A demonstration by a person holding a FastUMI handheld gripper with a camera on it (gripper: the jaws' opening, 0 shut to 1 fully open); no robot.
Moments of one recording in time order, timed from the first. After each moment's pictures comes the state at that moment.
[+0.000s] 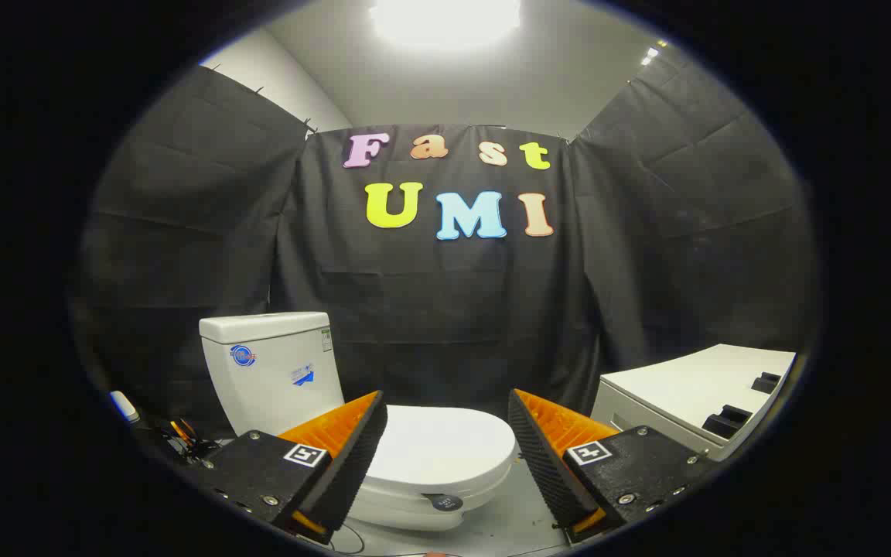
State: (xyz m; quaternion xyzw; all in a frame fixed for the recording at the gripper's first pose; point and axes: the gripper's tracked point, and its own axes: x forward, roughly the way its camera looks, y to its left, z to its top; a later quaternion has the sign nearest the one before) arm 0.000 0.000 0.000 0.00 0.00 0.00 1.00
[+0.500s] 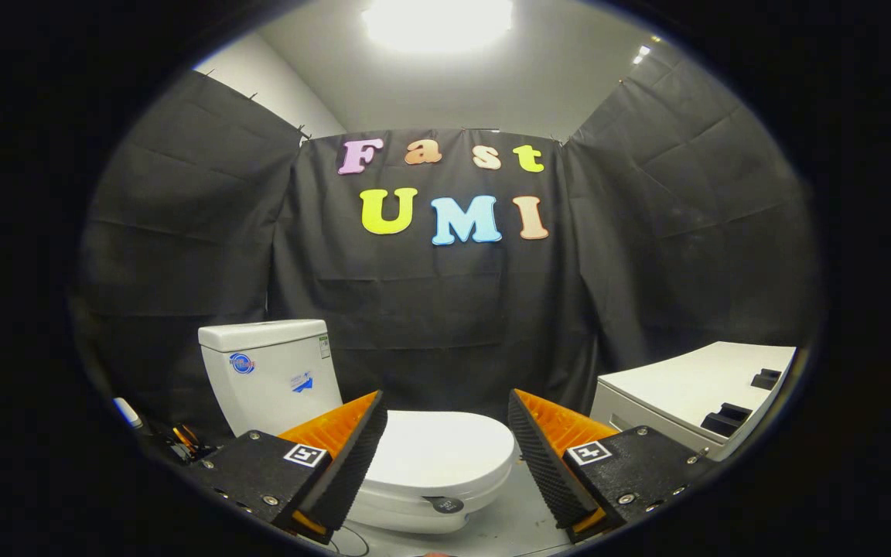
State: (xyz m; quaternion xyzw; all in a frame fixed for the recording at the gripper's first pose) arm -0.001 -0.005 0.005 0.01 -0.01 -0.01 1.00
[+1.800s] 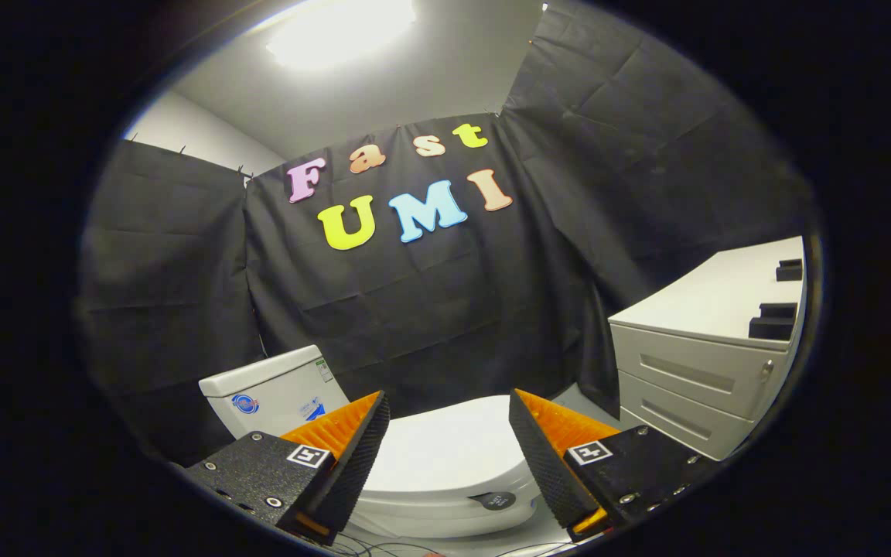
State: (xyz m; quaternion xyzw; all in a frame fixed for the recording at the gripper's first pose) arm 0.033 -0.012 -0.048 0.18 0.00 -0.03 0.98
